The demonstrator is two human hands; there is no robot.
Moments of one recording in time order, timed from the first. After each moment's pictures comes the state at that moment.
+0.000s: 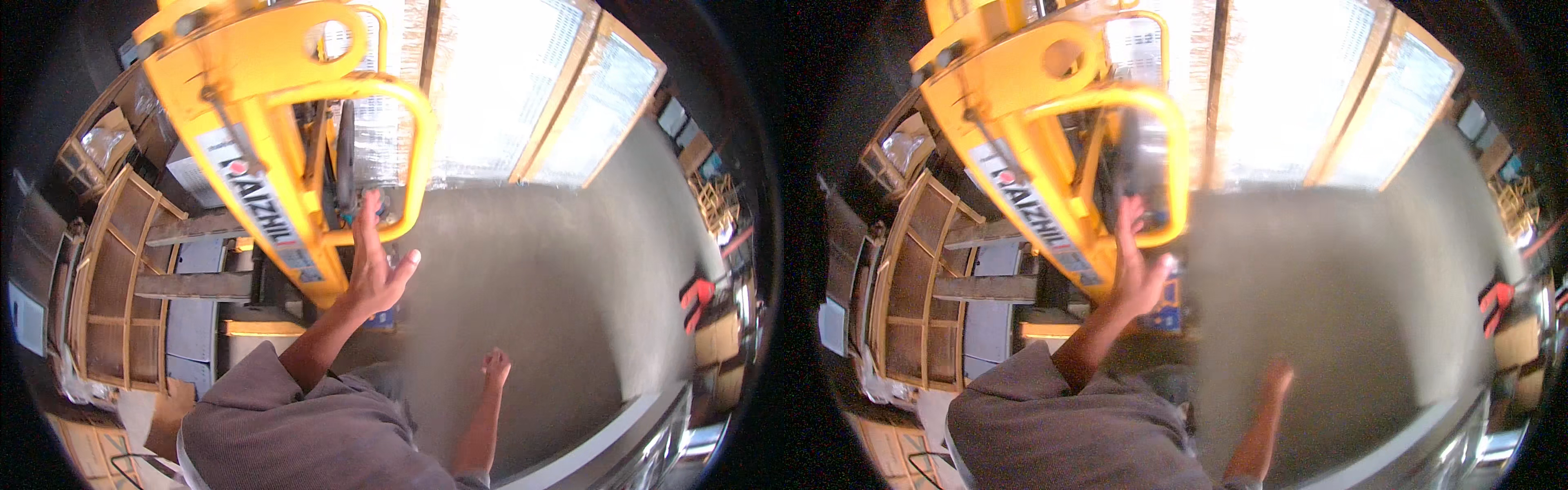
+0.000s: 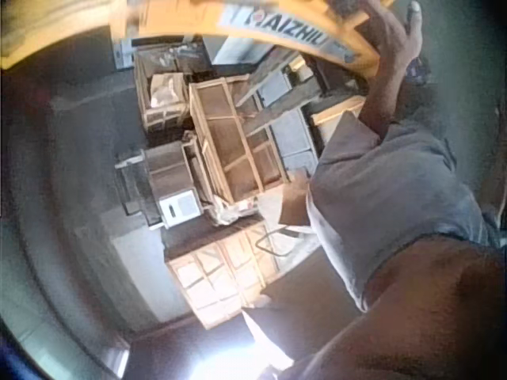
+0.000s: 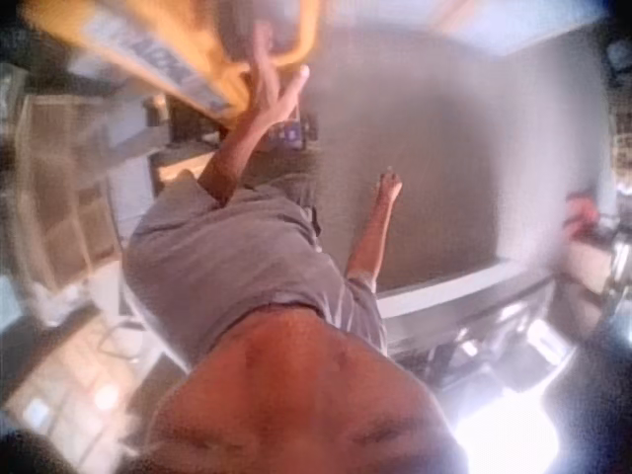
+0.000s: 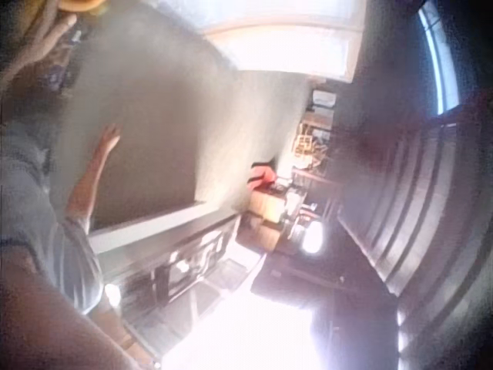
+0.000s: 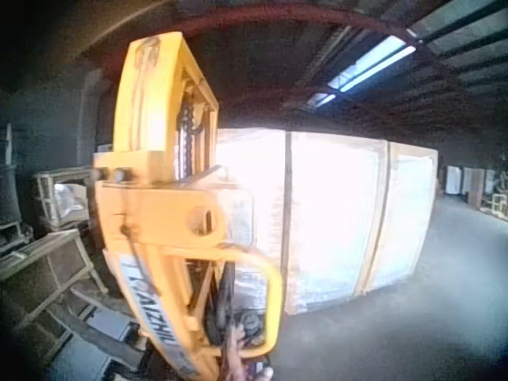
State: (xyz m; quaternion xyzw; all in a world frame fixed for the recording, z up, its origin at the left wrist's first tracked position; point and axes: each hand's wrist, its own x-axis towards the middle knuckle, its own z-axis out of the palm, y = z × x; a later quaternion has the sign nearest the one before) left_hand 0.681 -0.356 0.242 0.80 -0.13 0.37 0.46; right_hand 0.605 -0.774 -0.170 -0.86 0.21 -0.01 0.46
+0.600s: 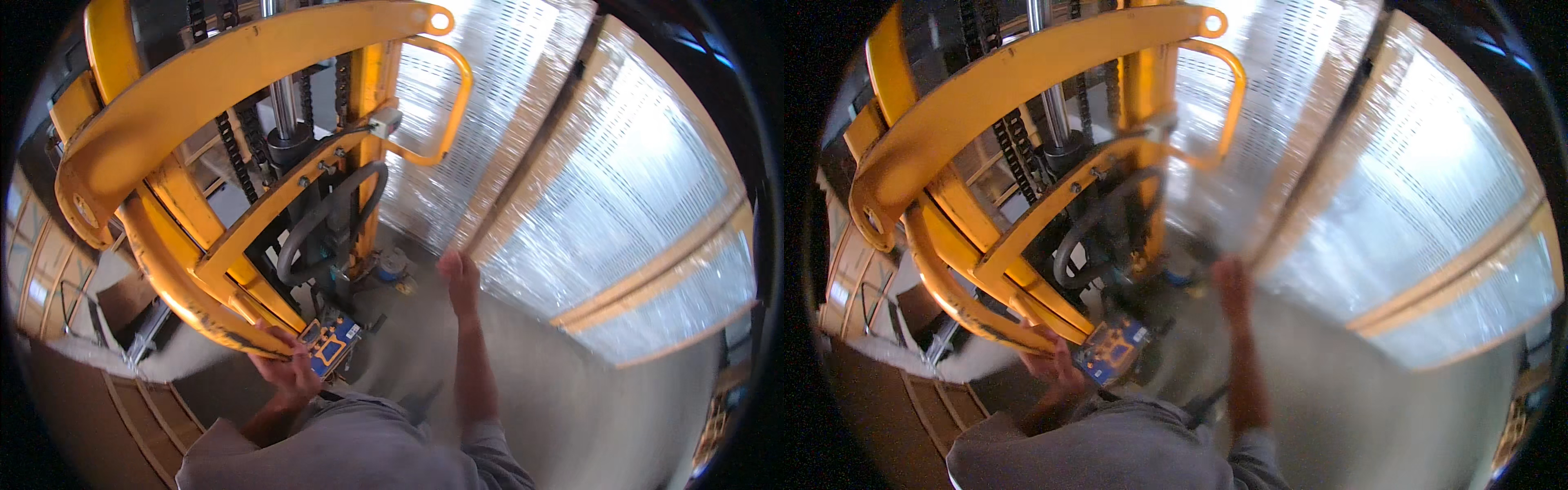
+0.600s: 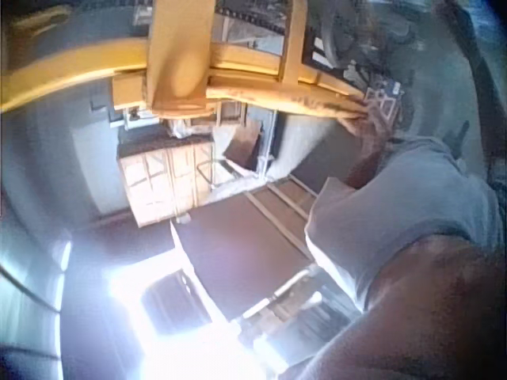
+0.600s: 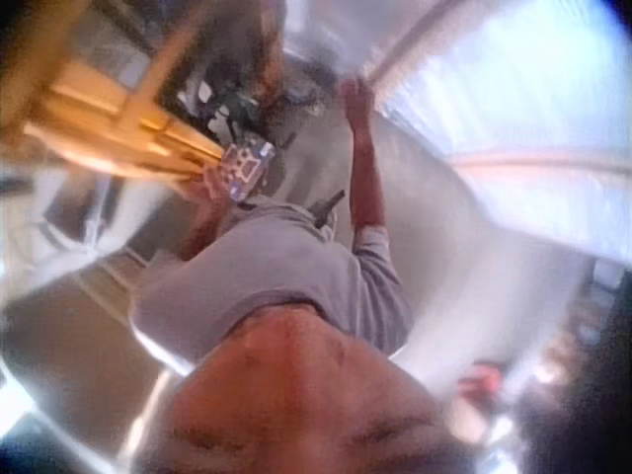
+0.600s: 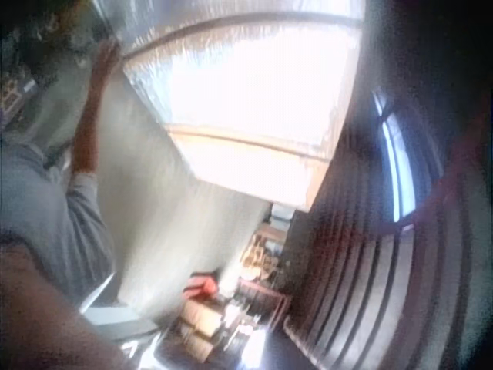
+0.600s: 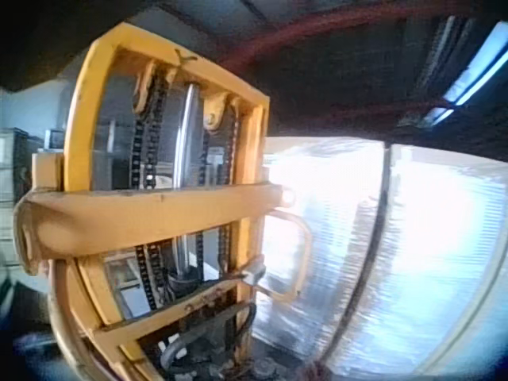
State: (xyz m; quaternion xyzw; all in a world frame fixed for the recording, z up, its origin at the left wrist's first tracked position) left_hand 0.852 -0.436 0.163 0.53 0.23 0.75 0.31; right_hand 1.191 -0.476 0.107 -0.71 -0.35 0.07 0.61
